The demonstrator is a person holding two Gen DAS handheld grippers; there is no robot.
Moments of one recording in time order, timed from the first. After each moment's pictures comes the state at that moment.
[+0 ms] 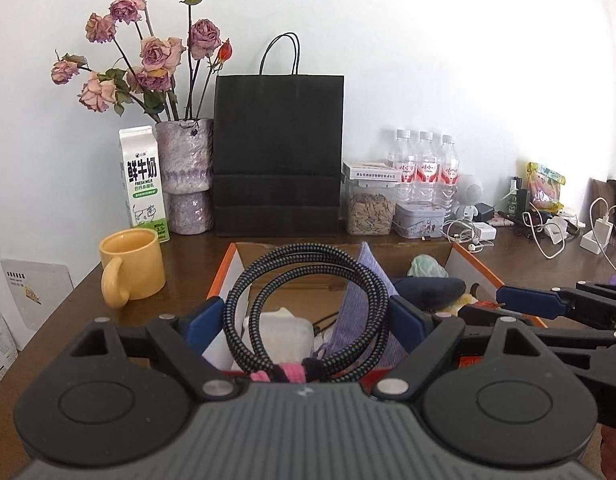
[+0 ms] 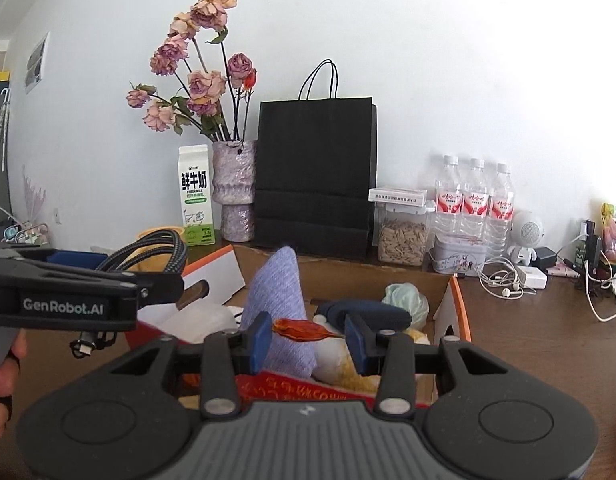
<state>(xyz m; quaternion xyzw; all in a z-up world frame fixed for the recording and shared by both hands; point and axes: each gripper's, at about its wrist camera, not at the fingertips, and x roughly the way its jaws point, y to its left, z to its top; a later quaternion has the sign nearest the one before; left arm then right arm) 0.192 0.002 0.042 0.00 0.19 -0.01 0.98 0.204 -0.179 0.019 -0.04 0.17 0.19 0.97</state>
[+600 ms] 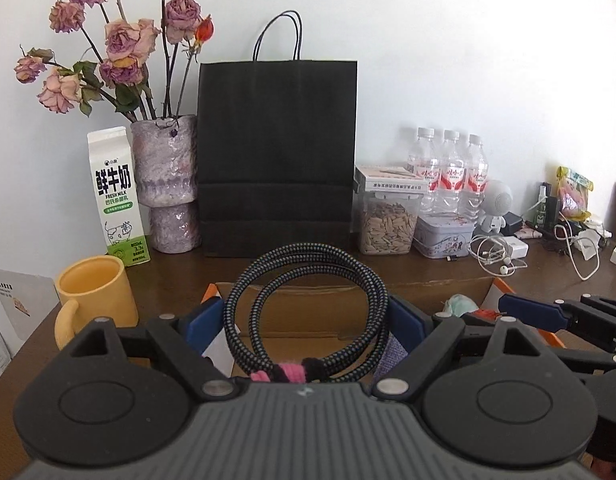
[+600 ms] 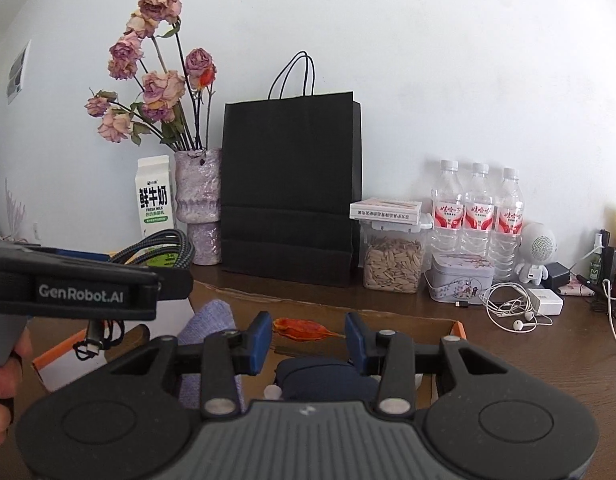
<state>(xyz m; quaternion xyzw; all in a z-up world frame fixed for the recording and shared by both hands) 0.301 0.000 0.035 0.00 0.21 0.00 0.98 0.310 -0.175 0.007 -0.03 0.16 0.18 0.97</state>
